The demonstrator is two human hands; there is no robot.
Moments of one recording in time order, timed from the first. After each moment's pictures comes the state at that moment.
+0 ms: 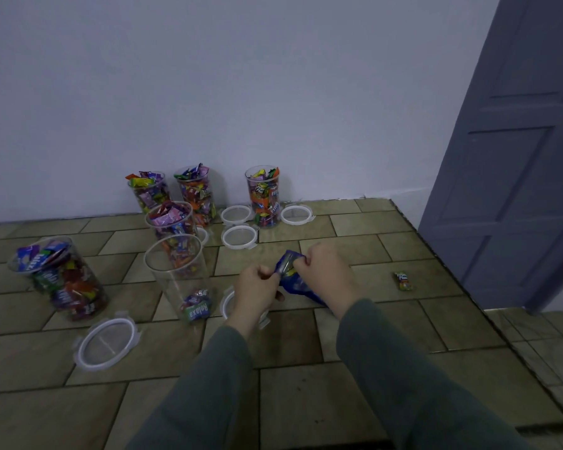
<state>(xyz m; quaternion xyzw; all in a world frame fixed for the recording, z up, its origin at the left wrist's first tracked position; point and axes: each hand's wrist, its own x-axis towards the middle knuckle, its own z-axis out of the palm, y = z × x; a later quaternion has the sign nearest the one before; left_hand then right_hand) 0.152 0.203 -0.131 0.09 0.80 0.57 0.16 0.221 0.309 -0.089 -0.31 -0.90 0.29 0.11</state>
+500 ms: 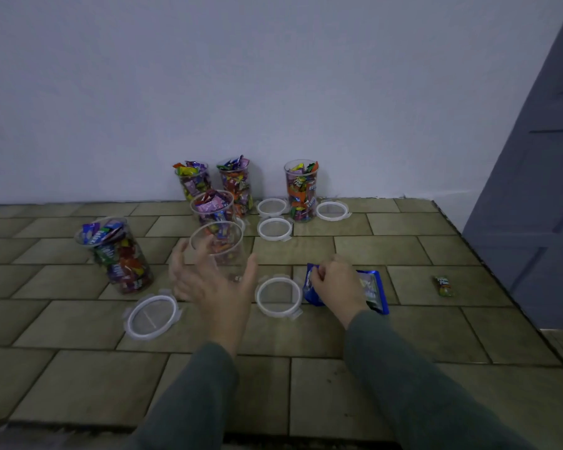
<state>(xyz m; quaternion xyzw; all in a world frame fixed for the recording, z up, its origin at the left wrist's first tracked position) 0.157 0.106 -0.127 0.10 0.82 0.43 -0.36 0.193 0.289 -0.146 -0.25 -0.94 0.21 0.12</state>
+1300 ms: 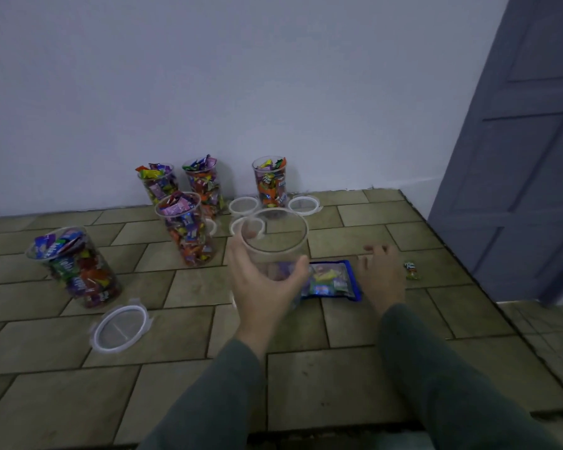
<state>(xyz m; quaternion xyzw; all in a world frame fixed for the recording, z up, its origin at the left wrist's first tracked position) 0.207 0.173 -0.103 0.26 0.71 0.63 -0.18 0.249 0.381 -0.173 -0.40 -0.86 0.20 0.24</state>
